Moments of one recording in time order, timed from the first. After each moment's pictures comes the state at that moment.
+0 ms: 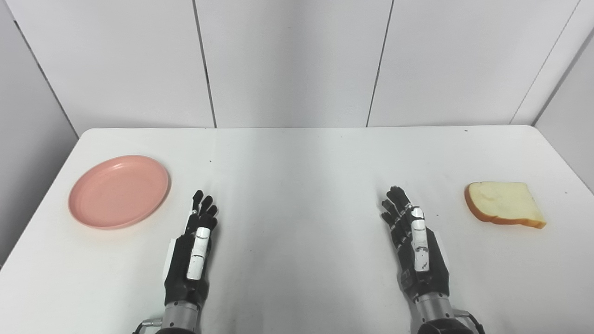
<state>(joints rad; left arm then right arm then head) 0.01 -0.08 -0.05 -0.05 -0.05 -0.03 -0.02 0.02 0.04 -0.06 -0.11 0.22 -0.01 0.06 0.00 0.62</state>
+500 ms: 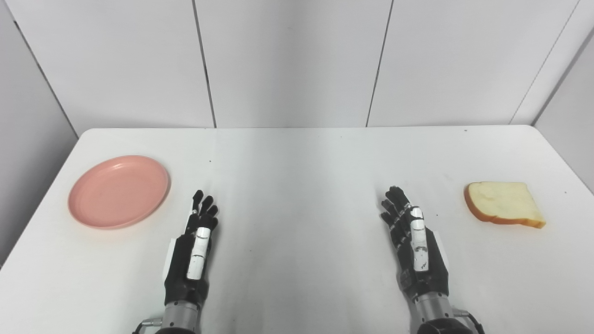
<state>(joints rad) 0.01 -0.08 -0.05 -0.05 -0.05 -0.03 -0.02 0.02 0.04 -0.05 -0.10 0.22 -0.01 0.06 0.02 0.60</state>
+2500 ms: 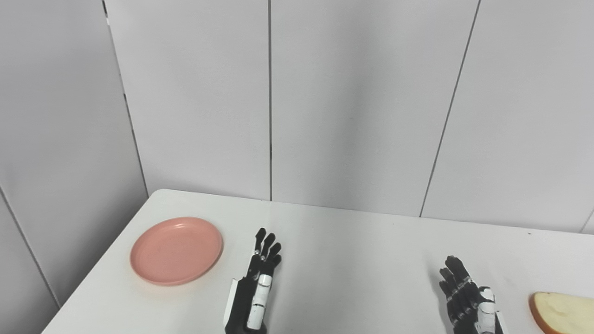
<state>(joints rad) -0.09 -0.14 -0.03 0.08 -0.04 -0.29 0.02 -0.09 -0.02 -0.09 0.06 0.28 -0.16 0.14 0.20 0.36</state>
